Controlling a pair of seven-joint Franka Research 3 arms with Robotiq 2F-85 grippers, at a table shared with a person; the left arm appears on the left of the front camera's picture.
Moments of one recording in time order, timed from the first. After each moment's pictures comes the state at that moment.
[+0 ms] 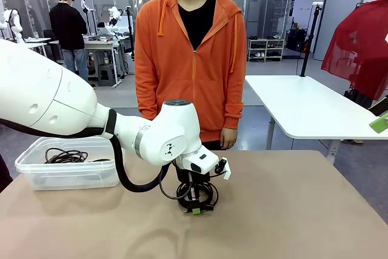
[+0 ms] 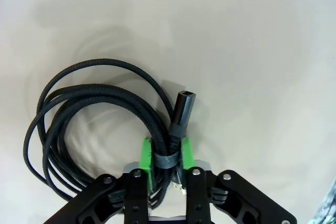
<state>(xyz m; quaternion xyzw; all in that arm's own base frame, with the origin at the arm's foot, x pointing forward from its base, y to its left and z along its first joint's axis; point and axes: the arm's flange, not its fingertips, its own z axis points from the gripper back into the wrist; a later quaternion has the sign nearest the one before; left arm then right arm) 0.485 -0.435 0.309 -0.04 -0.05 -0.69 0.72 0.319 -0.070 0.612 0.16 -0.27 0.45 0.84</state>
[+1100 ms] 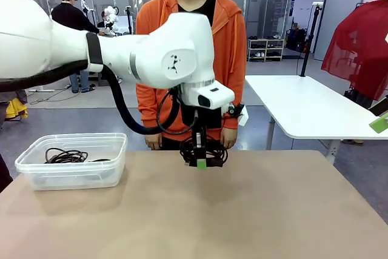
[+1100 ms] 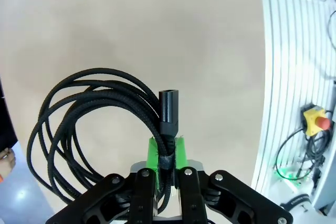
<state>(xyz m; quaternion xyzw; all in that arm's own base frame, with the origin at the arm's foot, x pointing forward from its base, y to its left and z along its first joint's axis) 0.435 -0.456 0.514 -0.03 -0.04 -0.73 0.68 0.319 -0.070 0.611 0.16 -0.27 0.45 0.84</state>
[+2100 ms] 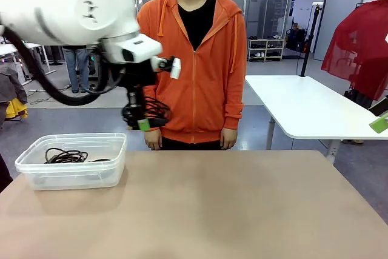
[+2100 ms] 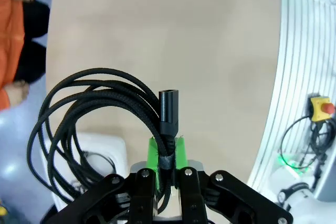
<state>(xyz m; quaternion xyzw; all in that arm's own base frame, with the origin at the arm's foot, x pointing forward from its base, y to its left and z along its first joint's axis) 0.448 -0.284 0.597 -0.02 -0.10 -0.66 0.74 0.319 -0.070 0.611 0.16 -0.27 0.45 0.84</state>
